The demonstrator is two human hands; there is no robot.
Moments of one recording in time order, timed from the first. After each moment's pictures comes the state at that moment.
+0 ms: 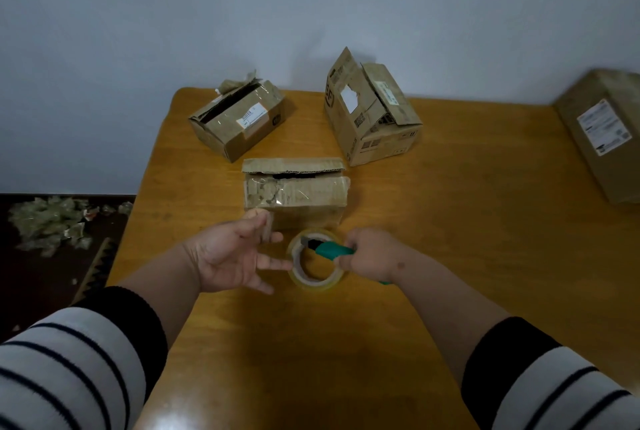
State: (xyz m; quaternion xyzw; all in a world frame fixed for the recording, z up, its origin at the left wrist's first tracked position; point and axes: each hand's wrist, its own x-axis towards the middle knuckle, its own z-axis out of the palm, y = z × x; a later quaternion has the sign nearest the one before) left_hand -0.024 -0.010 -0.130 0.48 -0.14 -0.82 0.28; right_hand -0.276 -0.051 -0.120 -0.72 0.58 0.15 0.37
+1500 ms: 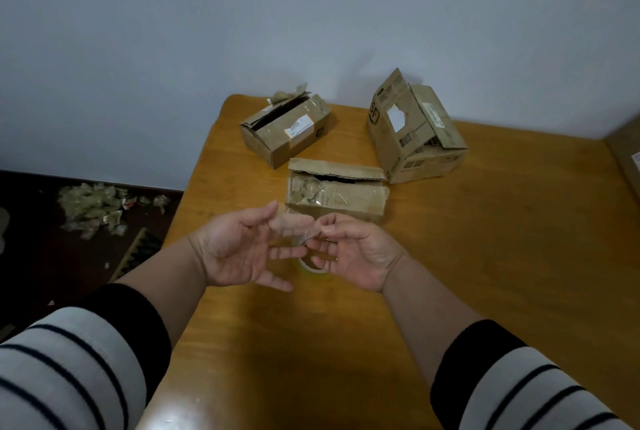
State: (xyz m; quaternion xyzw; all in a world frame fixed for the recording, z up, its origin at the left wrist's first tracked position) left_hand 0.025 0.001 -0.097 0.39 -0.22 -0.85 0.27; right_hand -0.193 -0.050 -0.111 -0.30 0.36 -0.18 0.86
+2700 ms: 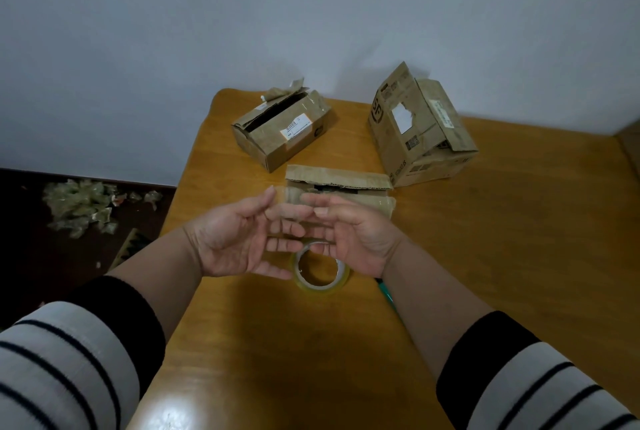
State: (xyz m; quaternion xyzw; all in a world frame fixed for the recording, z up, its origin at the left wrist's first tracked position) left_hand 0.046 -0.048 -0.116 0.36 -0.21 -0.87 0.26; right_hand -0.175 -0.096 -0.104 -0.38 0.38 -0.16 0.83
